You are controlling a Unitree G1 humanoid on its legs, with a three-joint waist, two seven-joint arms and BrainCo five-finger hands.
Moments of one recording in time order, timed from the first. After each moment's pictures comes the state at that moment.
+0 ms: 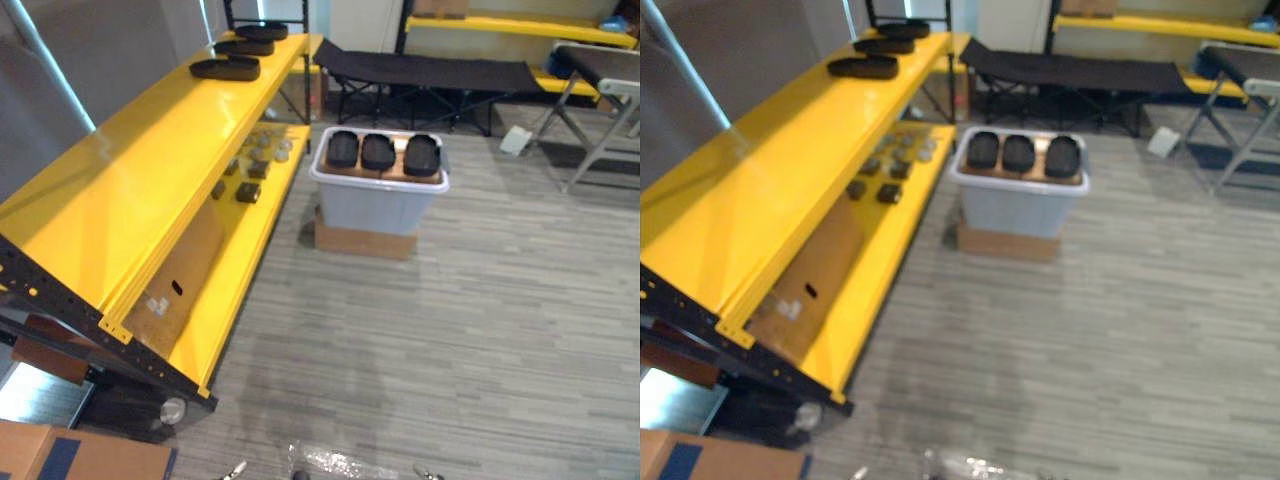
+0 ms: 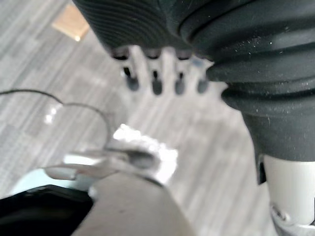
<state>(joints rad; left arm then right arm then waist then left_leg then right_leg) 0.10 0.15 0.03 1.12 -0.31 0.15 0.04 0.10 -0.07 -0.37 1.14 0.35 0.08 0.13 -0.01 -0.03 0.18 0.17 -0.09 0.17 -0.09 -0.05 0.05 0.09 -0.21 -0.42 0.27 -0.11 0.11</state>
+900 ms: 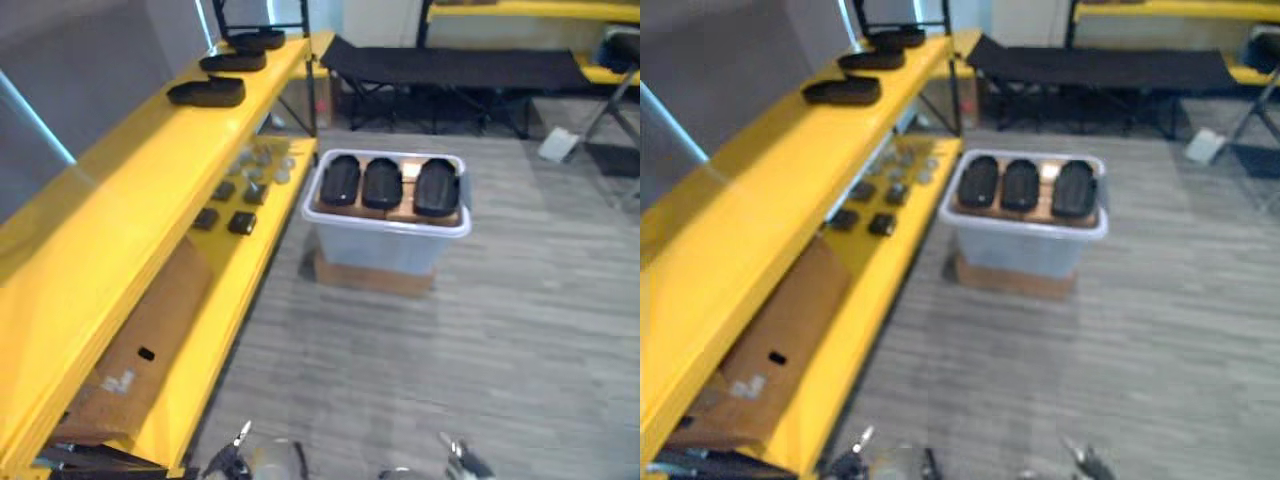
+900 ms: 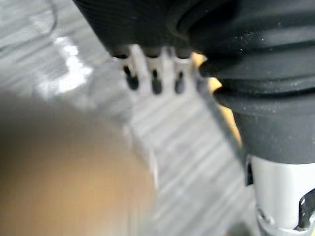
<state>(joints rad) 0.10 0.03 0.29 1.00 -0.39 0.11 0.08 -0.01 -0.10 -0.45 1.03 0.31 -0.05 0.19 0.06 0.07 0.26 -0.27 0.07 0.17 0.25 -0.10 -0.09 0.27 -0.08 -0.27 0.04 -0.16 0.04</state>
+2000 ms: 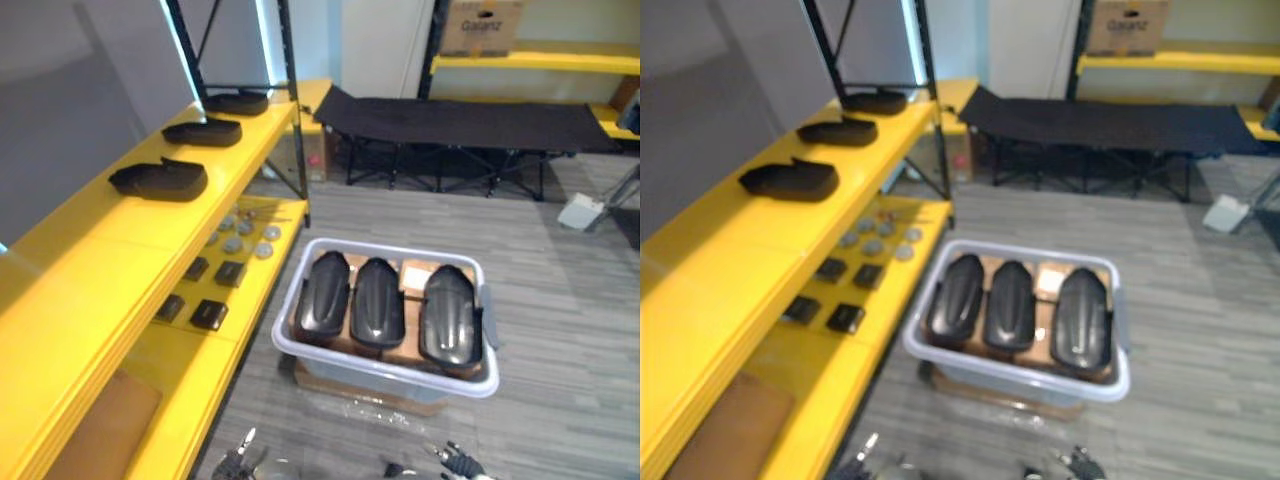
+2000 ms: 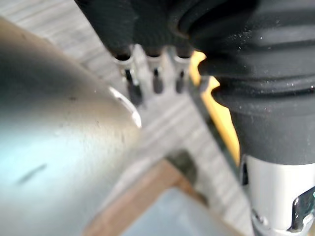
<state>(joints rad) 0.09 0.03 0.21 1.04 -0.45 0.02 0.09 0.10 -0.14 -0.05 0.96 0.00 -0.17 0.26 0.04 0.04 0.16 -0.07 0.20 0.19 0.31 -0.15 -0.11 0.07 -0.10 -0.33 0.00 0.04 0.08</state>
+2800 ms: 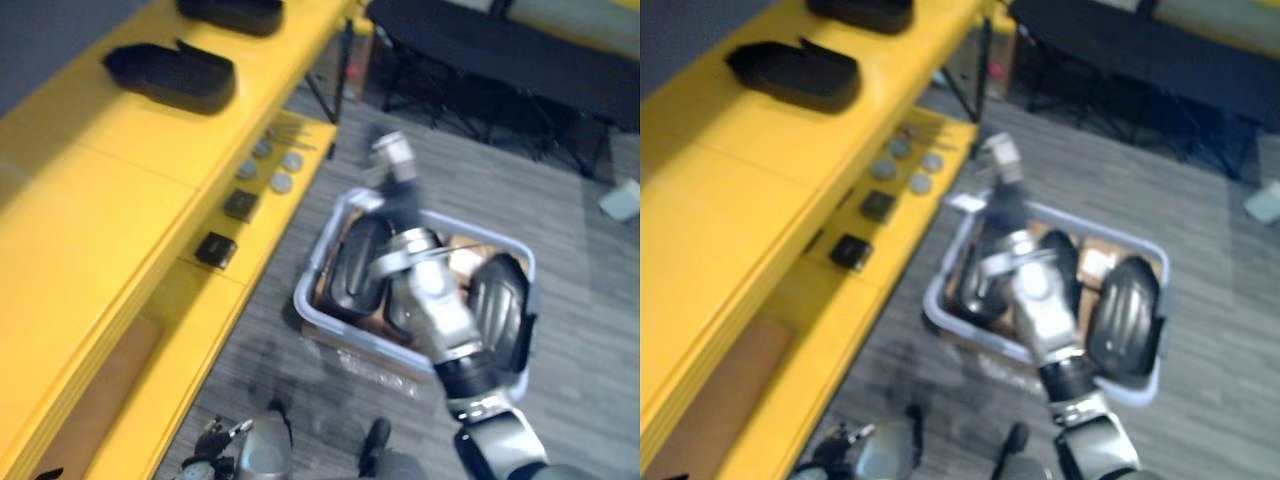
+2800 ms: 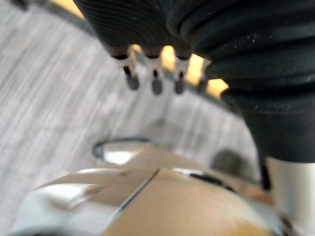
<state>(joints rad) 0.02 0.20 0.03 0.97 -0.18 -0.08 0.08 -0.45 -0.27 -0.11 0.00 0.26 -0.16 -0.29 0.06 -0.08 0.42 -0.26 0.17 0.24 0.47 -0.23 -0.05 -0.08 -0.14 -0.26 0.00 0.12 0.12</state>
